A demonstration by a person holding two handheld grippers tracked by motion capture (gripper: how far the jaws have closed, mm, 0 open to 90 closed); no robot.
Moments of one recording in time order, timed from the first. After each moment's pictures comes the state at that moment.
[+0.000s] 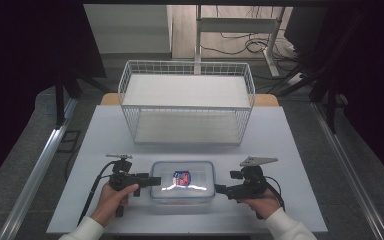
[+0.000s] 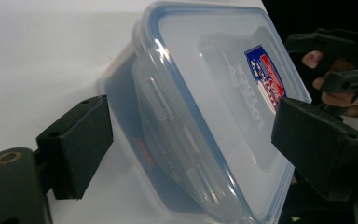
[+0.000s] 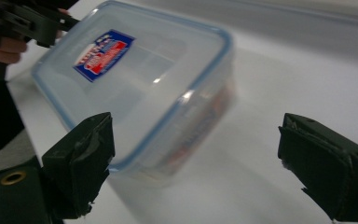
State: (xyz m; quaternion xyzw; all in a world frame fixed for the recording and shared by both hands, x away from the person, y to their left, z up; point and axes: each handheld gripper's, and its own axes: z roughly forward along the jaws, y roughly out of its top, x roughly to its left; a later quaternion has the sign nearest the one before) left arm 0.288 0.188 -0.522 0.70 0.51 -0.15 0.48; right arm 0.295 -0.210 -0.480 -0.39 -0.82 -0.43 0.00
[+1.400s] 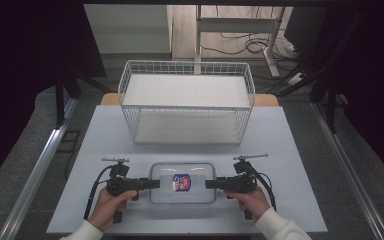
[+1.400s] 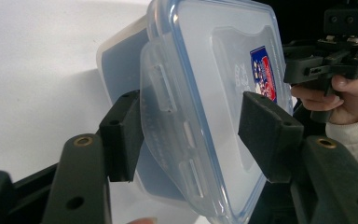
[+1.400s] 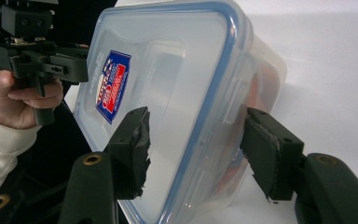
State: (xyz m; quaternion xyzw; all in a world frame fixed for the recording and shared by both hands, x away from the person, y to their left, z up) left arm 0.267 0.189 -0.513 0.69 0.52 -0.14 0.48; right arm 0.308 -0.194 -0.491 -0.46 -0.76 -0.43 0.15
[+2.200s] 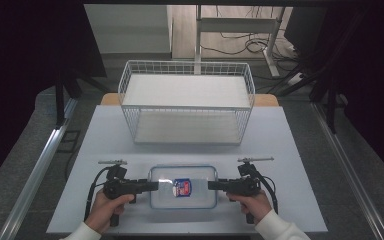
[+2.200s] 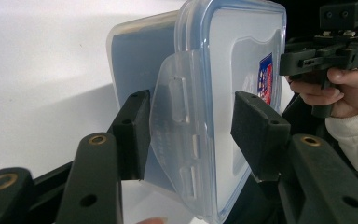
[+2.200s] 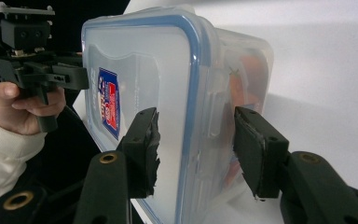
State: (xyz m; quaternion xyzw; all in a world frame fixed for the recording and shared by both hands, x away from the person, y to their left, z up) left arm 0.258 0.190 -0.502 0.70 0.50 -0.13 0.49; right arm 0.297 -0.200 -0.483 -0.47 -0.74 -0.45 0.14
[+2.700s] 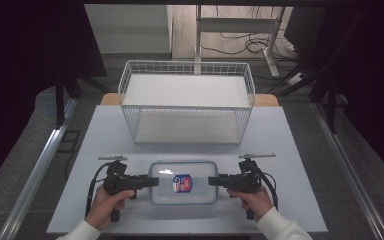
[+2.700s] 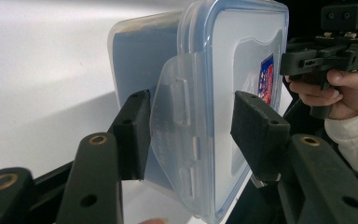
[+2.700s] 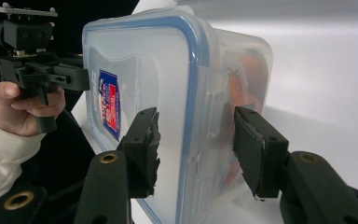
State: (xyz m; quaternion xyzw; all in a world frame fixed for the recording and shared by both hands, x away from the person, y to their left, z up) left arm 0.269 0.191 -0.493 0.70 0.50 -0.12 0.50; right arm 0.305 -0.200 -0.474 -0.46 -0.75 -0.46 0.13
